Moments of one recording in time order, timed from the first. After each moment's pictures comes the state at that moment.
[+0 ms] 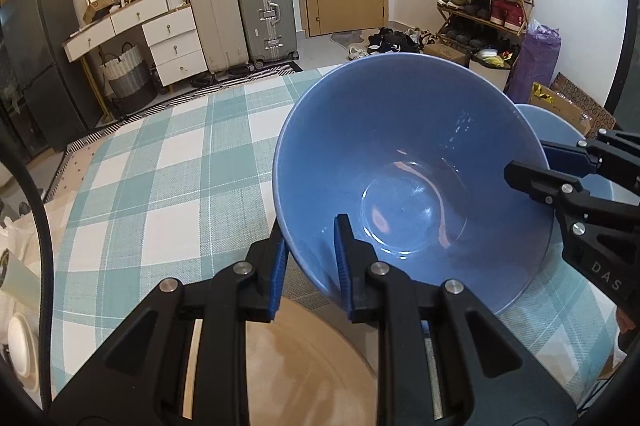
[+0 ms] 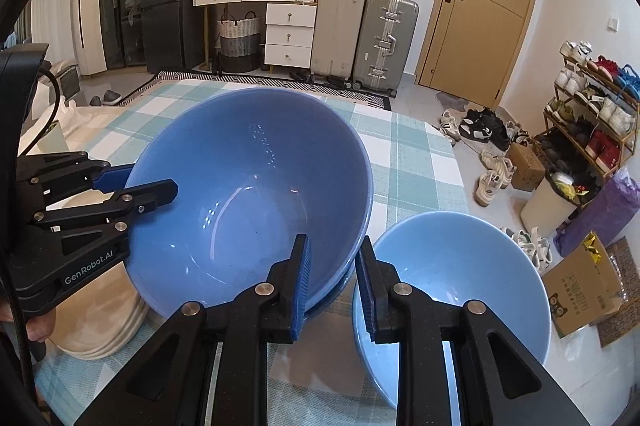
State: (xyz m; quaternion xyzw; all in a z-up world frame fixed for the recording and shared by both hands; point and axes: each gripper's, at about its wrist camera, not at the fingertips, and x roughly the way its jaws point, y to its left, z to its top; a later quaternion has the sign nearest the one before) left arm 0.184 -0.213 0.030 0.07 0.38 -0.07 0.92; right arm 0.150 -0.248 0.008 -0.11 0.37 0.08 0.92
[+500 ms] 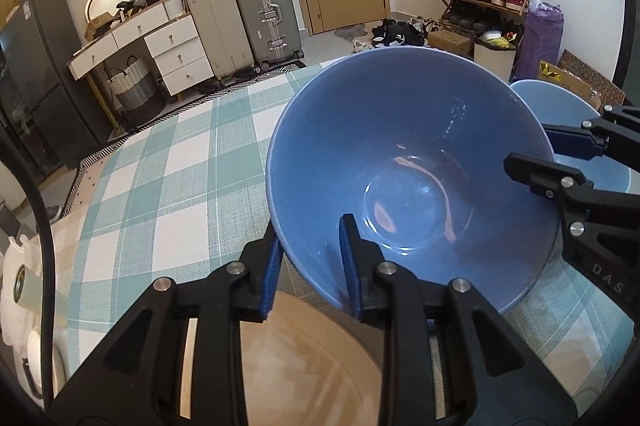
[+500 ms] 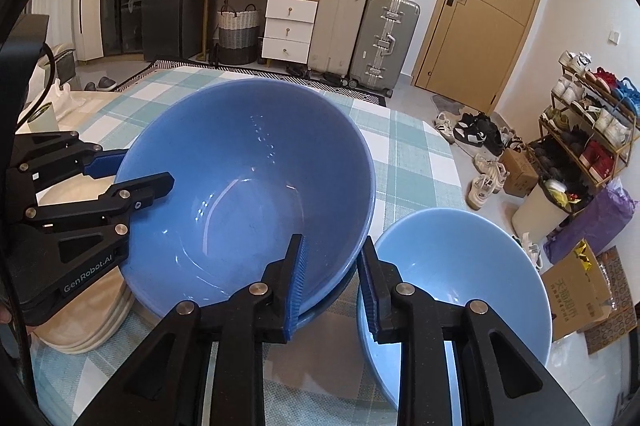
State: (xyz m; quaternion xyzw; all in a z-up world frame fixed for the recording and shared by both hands) left arm 0.193 -0.224 0.010 0.12 0.38 -0.06 0.92; right arm 0.152 -0.243 -0.006 -0.13 0.37 0.07 0.92
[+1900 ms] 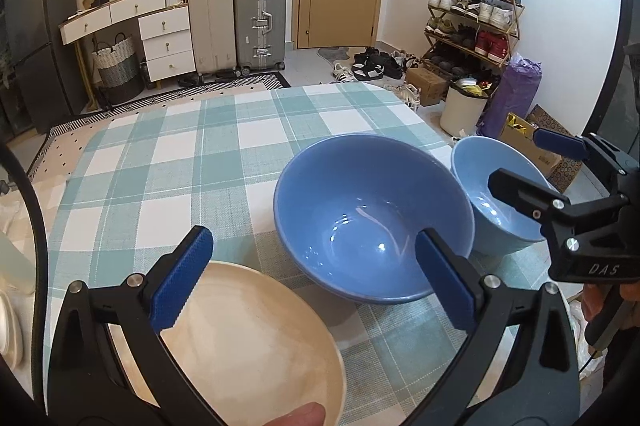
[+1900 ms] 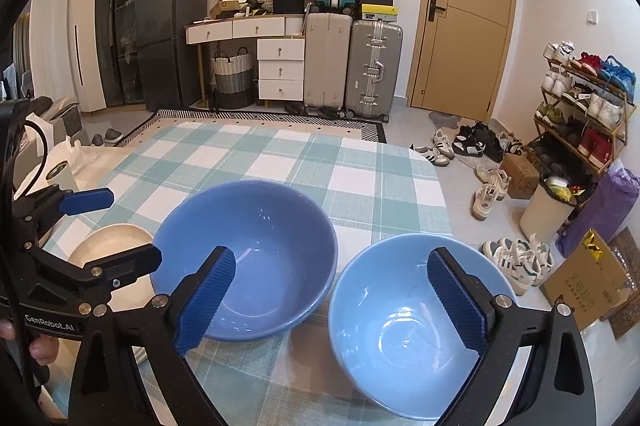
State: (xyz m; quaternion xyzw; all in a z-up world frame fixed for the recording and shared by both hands) left arm 0.137 -0.190 0.057 0.01 0.36 -0.11 0.93; right arm 0.122 -0.277 0.046 -0.06 0.32 0.08 0.94
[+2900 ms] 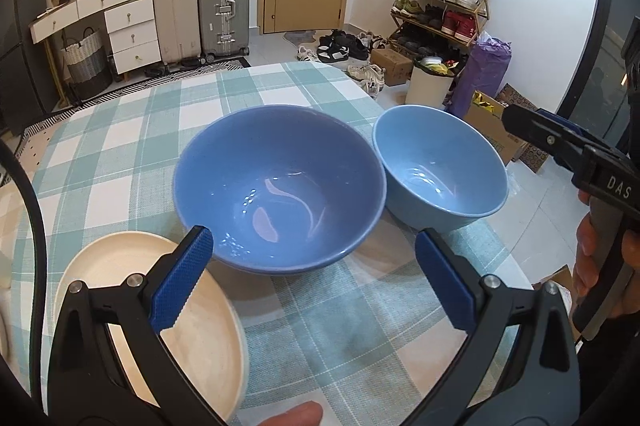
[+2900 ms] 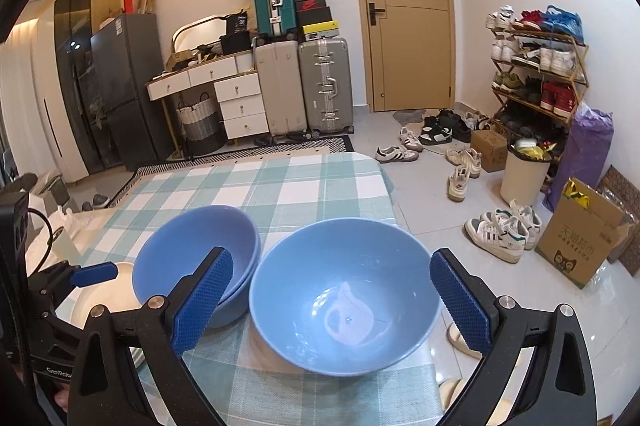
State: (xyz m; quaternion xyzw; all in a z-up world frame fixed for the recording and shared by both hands) left arm 0.103 -0.265 0.052 0.01 0.39 -0.17 0.91; right arm 0.064 -0.385 0.065 0.05 0.28 0.02 0.96
